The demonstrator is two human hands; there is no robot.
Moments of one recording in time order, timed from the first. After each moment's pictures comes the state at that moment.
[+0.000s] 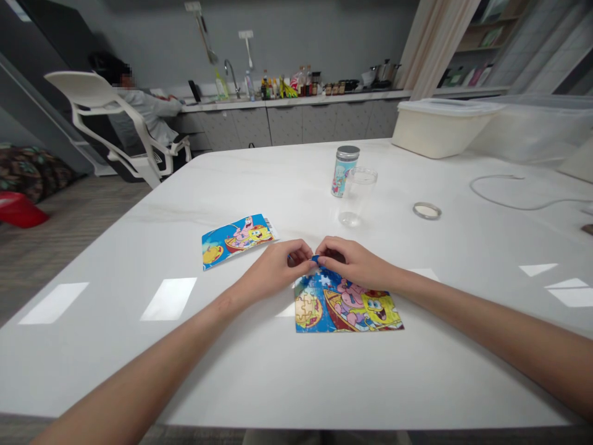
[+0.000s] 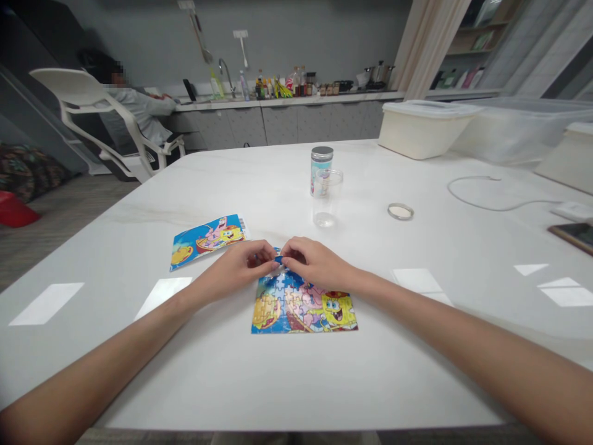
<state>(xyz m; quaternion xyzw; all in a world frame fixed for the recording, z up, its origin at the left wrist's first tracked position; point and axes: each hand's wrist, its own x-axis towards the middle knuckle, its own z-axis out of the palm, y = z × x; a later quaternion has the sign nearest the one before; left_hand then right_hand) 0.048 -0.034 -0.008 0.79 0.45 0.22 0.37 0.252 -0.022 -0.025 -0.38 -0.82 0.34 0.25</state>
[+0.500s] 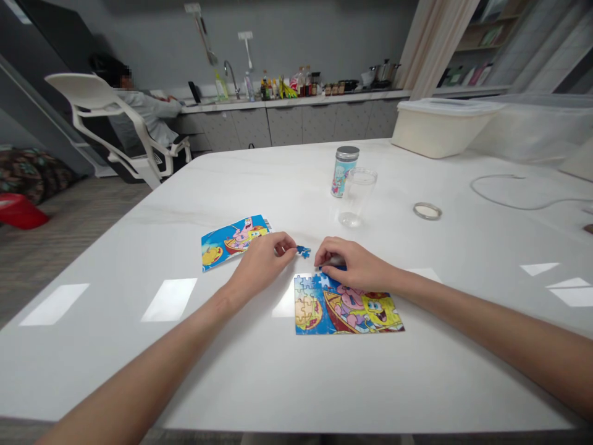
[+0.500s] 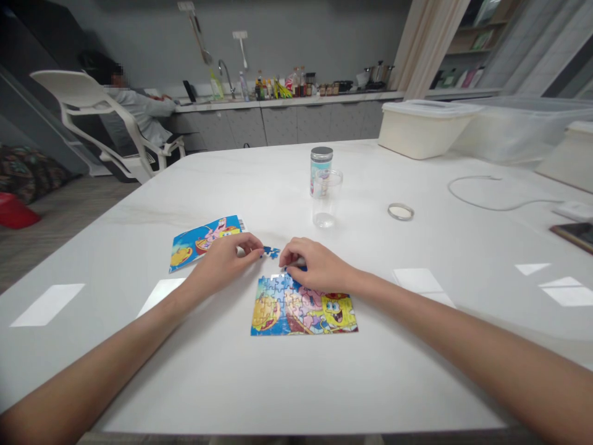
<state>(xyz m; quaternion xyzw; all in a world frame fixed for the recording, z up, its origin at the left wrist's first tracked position) 0.037 -0.024 -0.009 0.78 0.54 0.24 0.22 0.255 -0.023 -0.026 -0.36 -0.84 0.33 0.25</state>
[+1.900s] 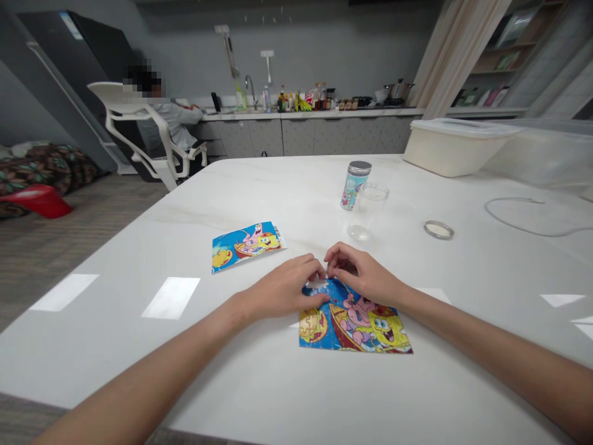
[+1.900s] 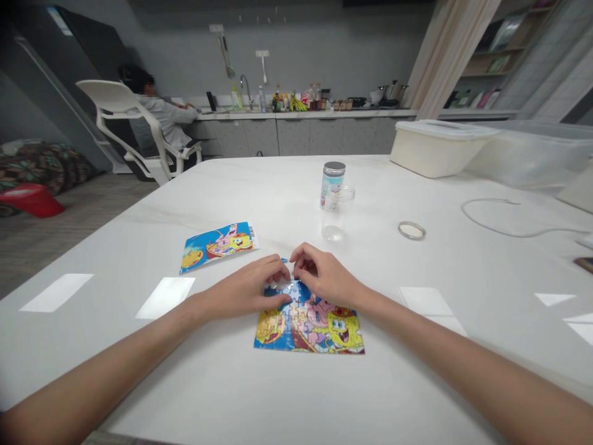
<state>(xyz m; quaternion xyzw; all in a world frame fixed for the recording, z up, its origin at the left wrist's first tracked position) 0.049 -0.040 -0.011 0.88 0.39 0.15 0.25 0.254 -0.021 -0.029 -0.36 -0.77 0.43 0.30</state>
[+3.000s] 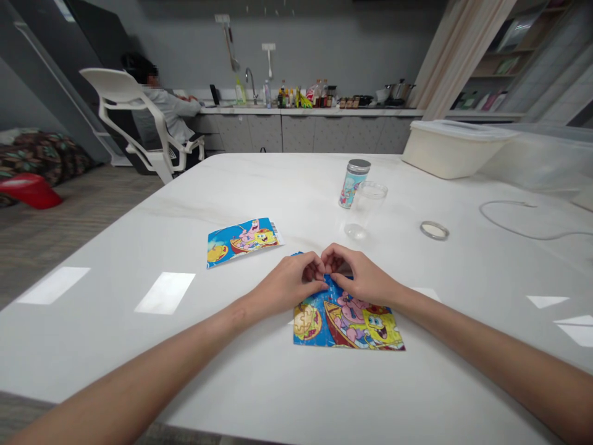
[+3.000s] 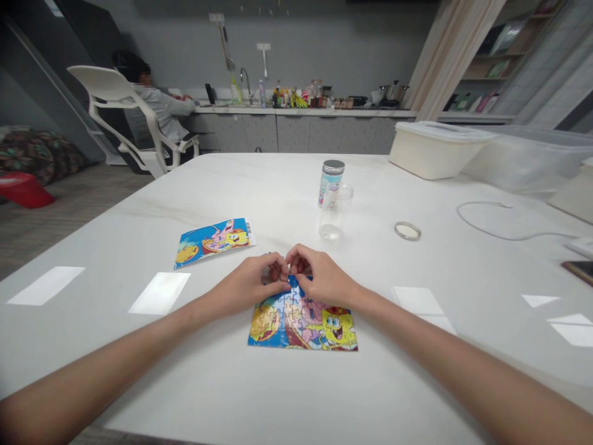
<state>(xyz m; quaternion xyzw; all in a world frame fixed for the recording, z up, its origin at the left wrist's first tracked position) 0.063 -0.044 -0.014 0.78 0.44 0.24 0.38 0.255 -0.024 -0.025 -0.35 -0.80 0.41 0.28</state>
